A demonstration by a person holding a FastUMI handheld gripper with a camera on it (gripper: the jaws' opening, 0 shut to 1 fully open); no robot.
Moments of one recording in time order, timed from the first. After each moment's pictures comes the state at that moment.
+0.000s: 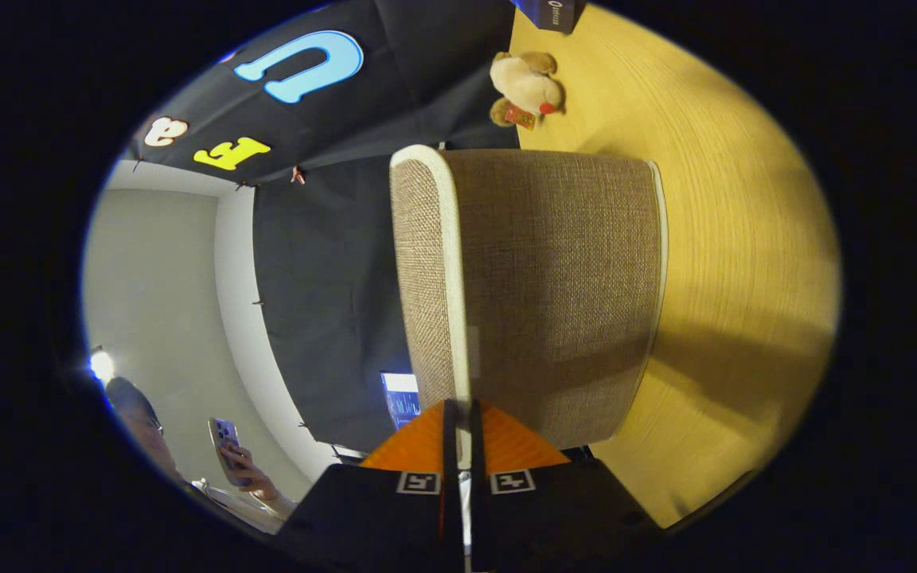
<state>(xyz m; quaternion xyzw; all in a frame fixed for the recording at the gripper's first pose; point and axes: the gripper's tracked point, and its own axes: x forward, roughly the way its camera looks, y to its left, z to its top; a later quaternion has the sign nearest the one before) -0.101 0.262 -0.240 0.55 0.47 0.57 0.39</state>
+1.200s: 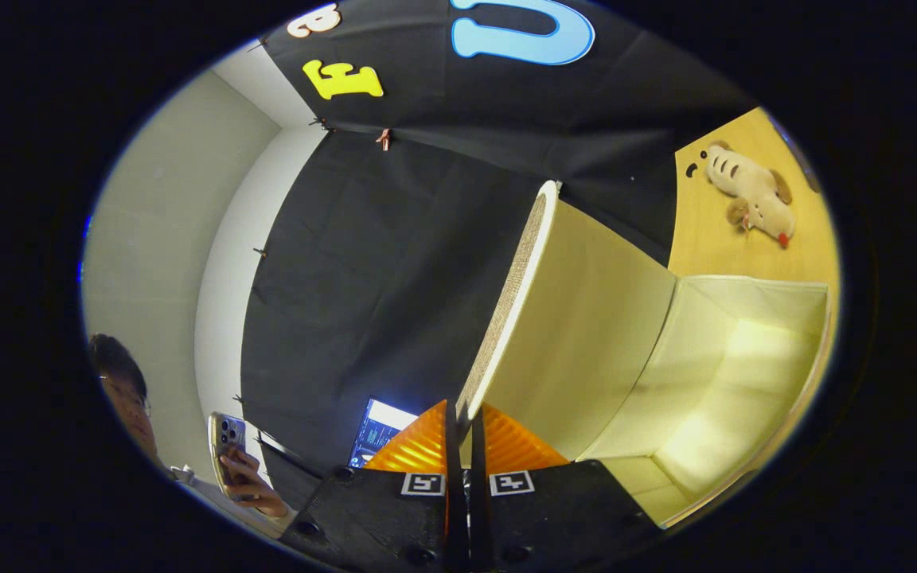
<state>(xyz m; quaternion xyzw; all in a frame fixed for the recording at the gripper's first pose) -0.082 0.390 -0.007 0.48 0.33 0.60 0.55</state>
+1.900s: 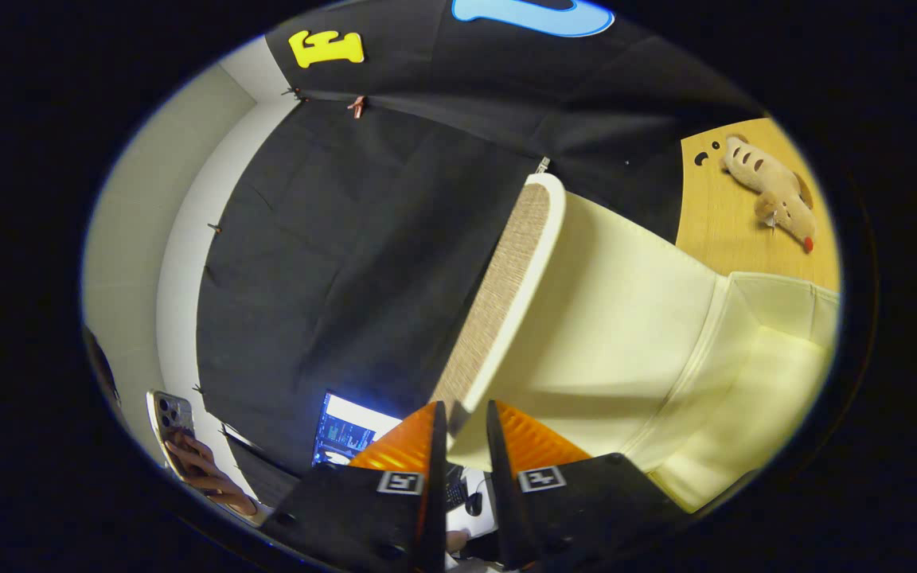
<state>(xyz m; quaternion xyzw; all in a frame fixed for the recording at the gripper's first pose) -0.087 0.478 -0.019 0.42 0.37 0.59 0.58</state>
